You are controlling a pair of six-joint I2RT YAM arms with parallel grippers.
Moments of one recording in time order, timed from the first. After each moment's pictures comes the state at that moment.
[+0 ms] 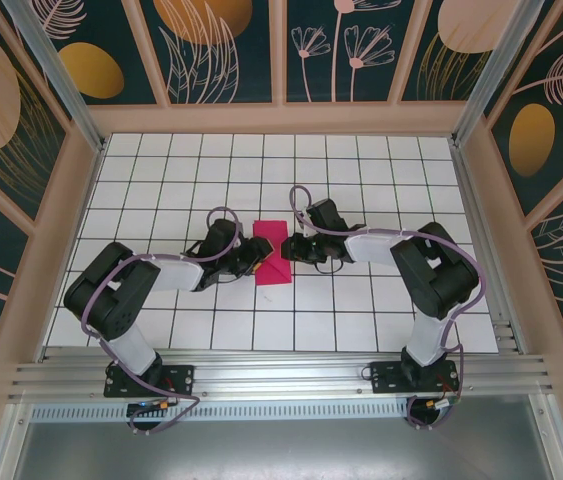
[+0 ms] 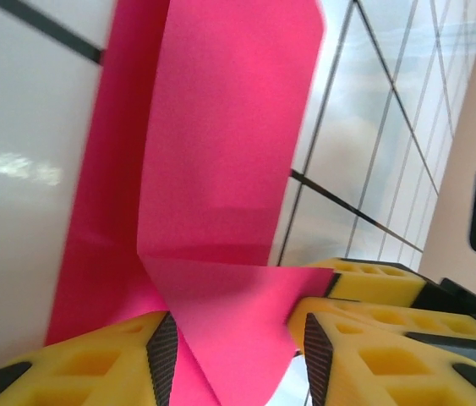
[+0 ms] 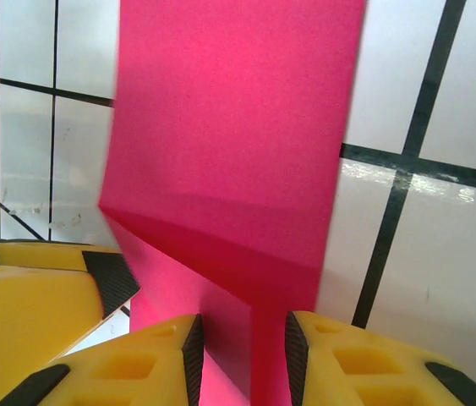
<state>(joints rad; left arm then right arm) -0.58 1.70 0.64 0.38 0.33 -1.23 0.61 1.81 0.93 -0.04 -0.44 0.62</state>
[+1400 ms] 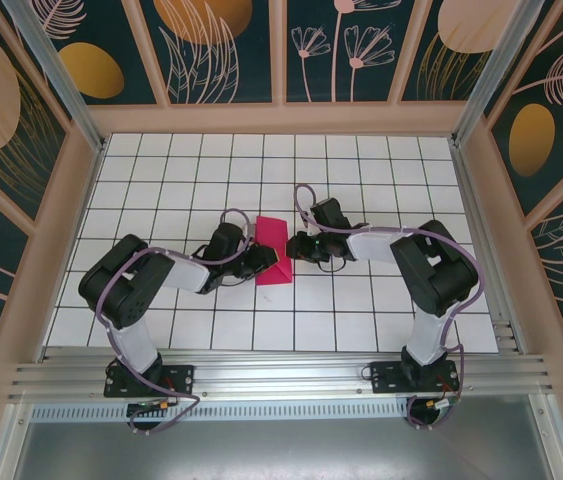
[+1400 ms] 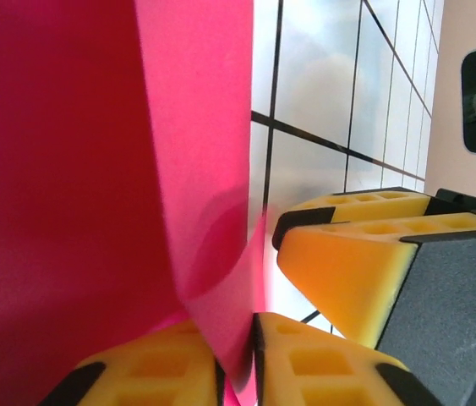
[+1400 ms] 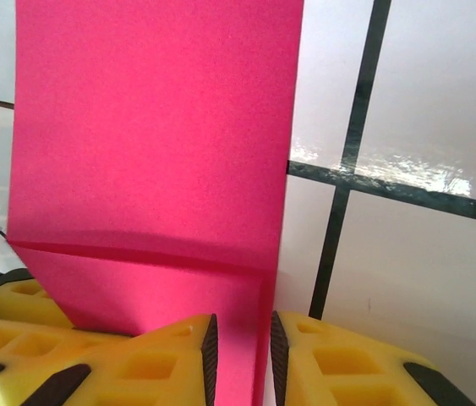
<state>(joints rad) -0.60 1.79 0.64 0.53 0.44 -1.07 0.58 1.82 0.93 -0.04 -0.44 0.63</state>
